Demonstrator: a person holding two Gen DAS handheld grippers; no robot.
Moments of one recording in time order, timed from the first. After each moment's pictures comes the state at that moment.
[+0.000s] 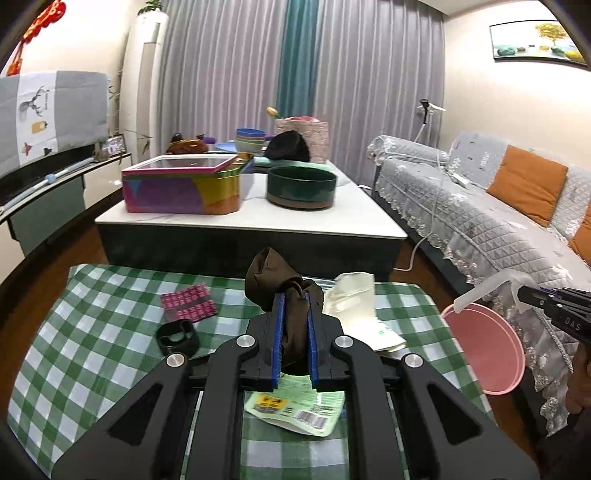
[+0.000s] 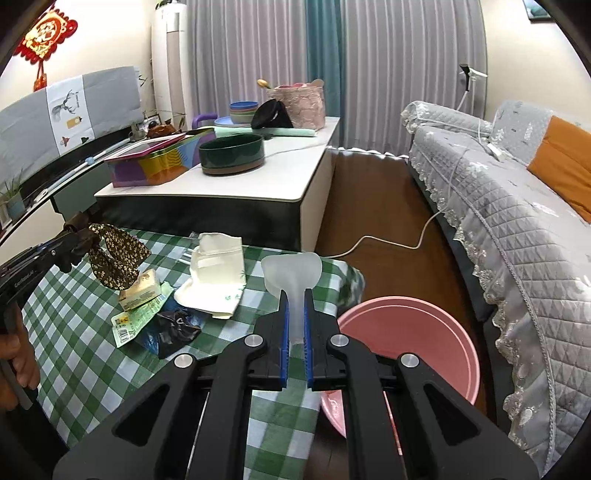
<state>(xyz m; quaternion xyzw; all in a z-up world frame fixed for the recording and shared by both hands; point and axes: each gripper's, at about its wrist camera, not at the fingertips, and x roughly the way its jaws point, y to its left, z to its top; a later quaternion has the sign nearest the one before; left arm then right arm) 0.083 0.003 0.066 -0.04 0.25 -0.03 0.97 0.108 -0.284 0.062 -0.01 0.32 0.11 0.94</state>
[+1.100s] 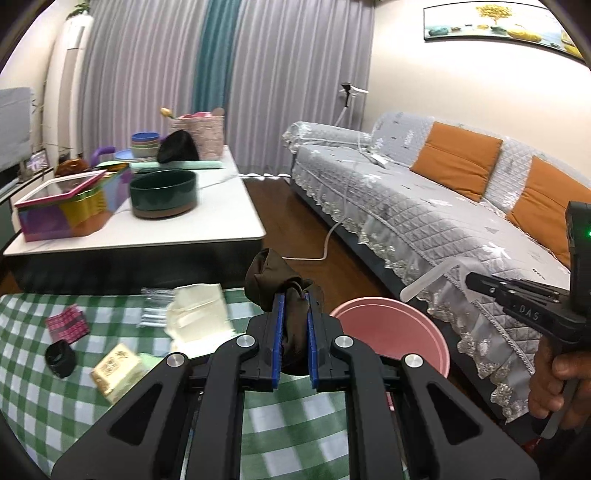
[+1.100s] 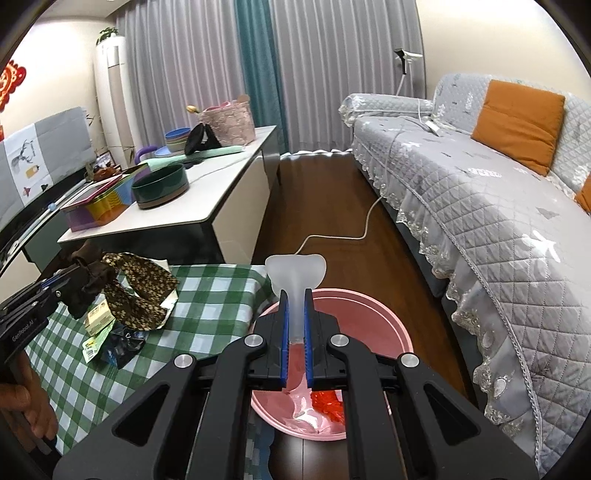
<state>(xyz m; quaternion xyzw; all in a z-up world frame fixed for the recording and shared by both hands) 0.099 -0.141 0.079 -0.02 0.26 -0.17 0.95 0.098 -0.387 0.070 0.05 0.32 0.02 0.95</state>
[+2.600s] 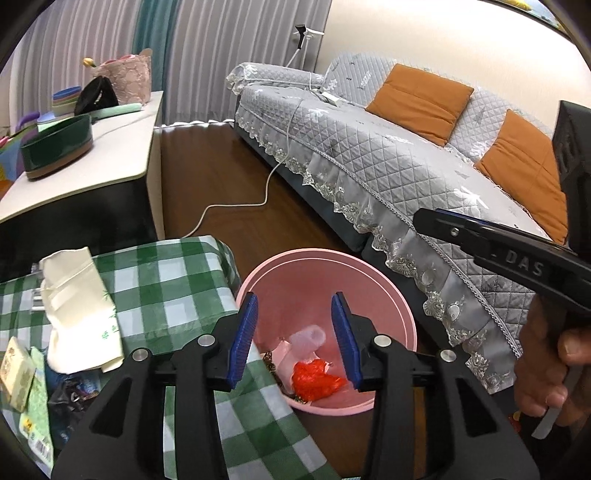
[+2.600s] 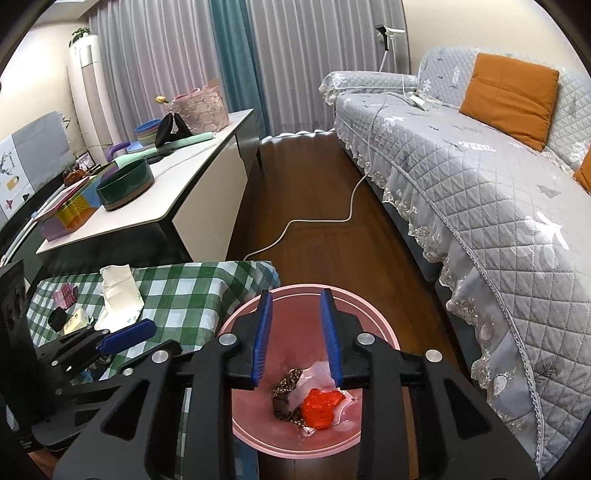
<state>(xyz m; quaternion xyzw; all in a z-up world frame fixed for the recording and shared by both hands) 0.145 -0.233 0.019 0.00 0.36 -0.26 0.90 0.141 -0.413 0.048 0.07 0.35 0.00 0.93</state>
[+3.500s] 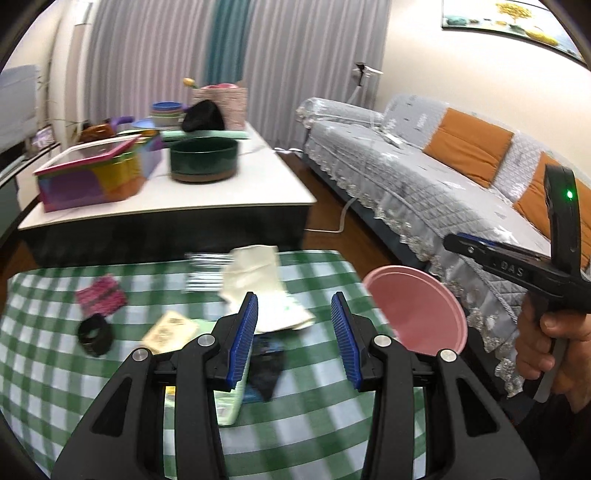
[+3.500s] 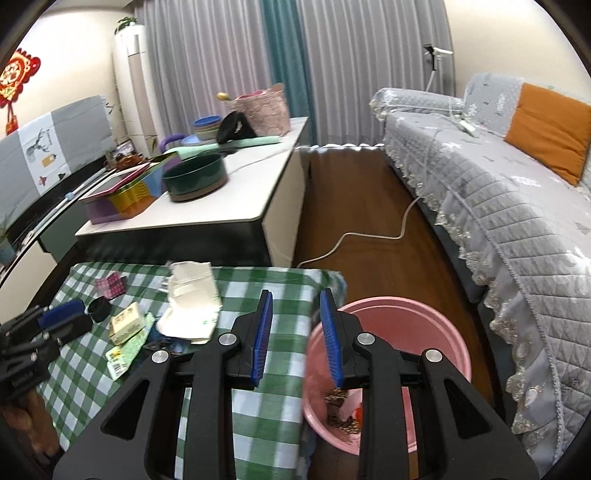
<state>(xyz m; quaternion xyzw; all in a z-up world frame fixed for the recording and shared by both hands) 0.093 -0.048 0.068 -0.03 0.31 -0.15 0.94 0.135 -0.306 0.069 0.05 0.33 0.08 0.94</state>
